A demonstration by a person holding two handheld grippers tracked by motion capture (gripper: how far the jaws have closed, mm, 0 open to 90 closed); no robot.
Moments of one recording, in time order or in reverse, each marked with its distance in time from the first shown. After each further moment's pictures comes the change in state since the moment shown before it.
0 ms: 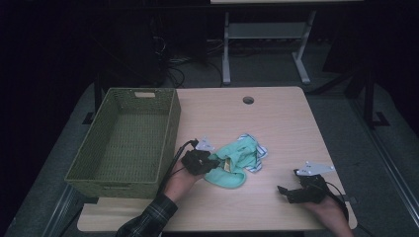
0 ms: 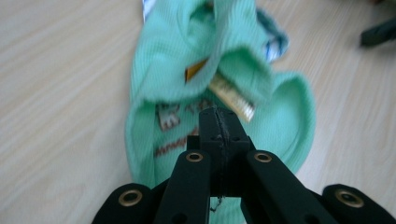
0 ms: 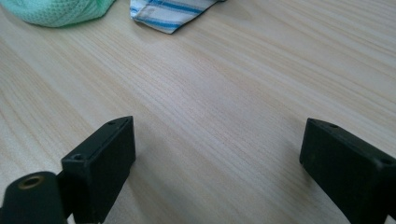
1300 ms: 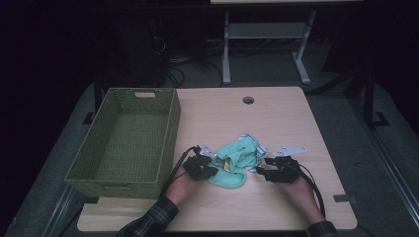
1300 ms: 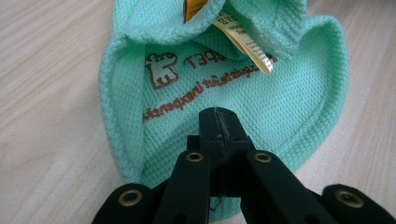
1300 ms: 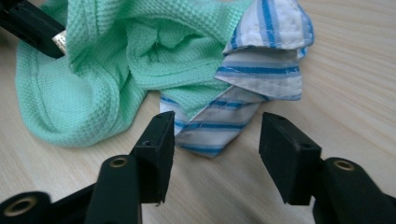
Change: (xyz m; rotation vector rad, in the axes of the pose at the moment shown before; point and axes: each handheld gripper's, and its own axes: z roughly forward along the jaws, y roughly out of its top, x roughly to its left) left arm 0.001 -0.013 0.020 0.092 -0.012 -0.023; right arm 0.016 0.061 0.049 -0.040 0.091 0.045
